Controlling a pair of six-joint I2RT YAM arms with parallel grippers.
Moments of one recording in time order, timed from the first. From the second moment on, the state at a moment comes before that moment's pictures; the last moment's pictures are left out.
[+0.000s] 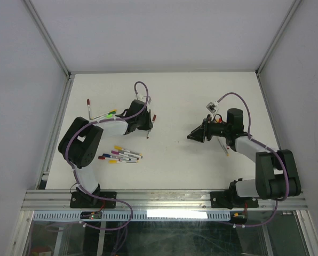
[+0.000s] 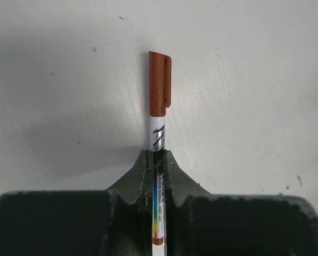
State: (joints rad) left arm -0.54 1.83 1.02 0.02 0.04 -0.37; right arm 0.11 1.34 0.55 0.21 -1.10 0.15
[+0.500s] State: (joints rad) left arm -0.65 1.81 0.74 0.58 0.19 -0.77; right arm 0.15 1.60 0.50 0.63 -1.02 0.46
